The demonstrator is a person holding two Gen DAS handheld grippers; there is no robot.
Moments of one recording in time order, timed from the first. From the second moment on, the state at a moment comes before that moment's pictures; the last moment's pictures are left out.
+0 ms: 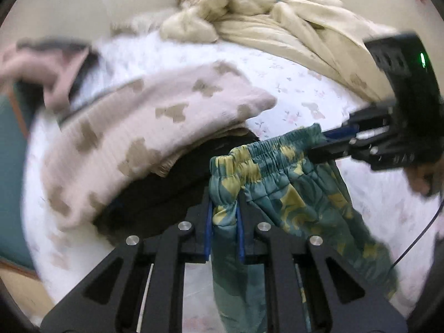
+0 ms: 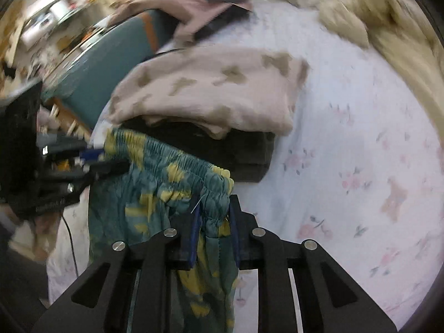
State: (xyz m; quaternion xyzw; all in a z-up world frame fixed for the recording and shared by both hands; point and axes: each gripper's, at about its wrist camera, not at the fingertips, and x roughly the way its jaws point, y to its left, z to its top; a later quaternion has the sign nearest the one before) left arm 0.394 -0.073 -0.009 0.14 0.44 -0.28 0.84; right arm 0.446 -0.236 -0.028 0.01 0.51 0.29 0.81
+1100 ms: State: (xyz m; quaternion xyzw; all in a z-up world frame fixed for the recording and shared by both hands) left arm 0.165 -0.053 -0.021 0.05 0.55 -0.28 0.79; right arm 0.160 -0.271 -0.044 0.01 0.59 0.26 0.76
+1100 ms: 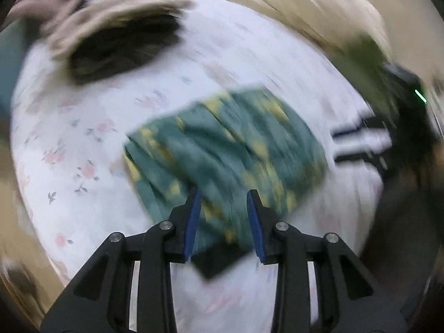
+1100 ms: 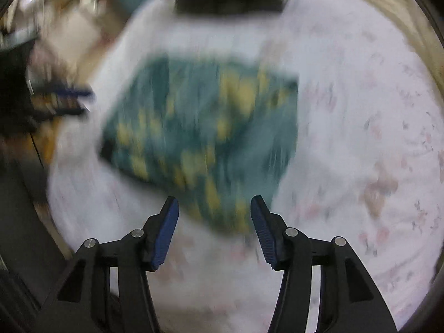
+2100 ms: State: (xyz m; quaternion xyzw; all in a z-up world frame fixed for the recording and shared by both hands) left arm 0.254 0.019 -0.076 -0.07 0.61 -0.11 0.78; right arm 0.278 -0.314 -0.092 0.20 0.60 0.18 0.75
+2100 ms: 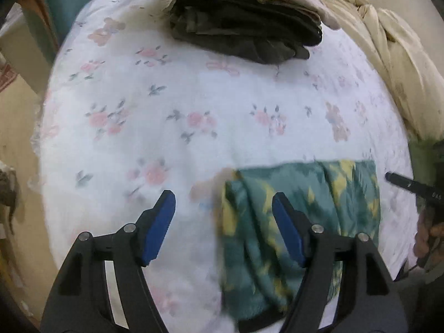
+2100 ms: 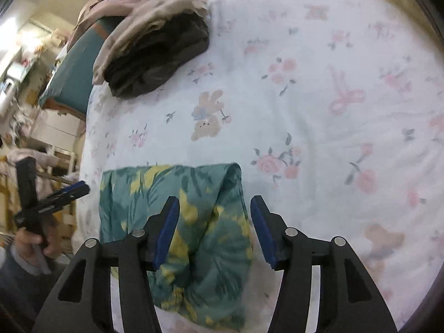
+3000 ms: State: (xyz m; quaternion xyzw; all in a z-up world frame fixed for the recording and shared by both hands) left arm 0.296 -0.032 -0.060 0.05 0.52 -0.19 0.83; right arm 0.313 -0.293 -0.072 0.05 0.52 0.26 0.81
